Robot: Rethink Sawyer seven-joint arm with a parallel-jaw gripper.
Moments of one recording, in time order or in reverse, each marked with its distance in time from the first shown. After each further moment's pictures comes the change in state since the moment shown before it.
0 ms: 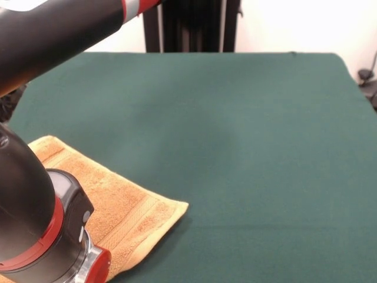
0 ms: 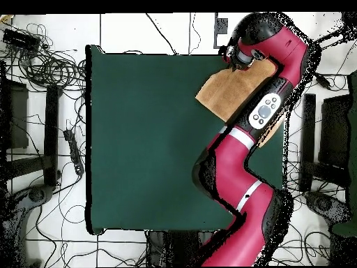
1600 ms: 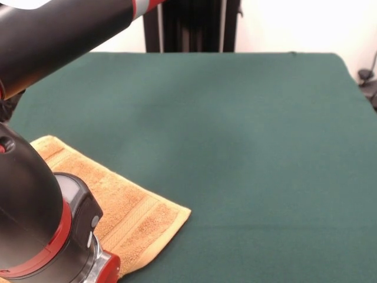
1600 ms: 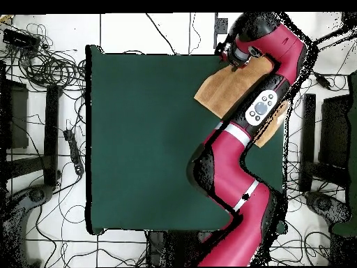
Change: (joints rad) arm 0.005 0.041 0.179 0.000 -0.165 -0.022 0.000
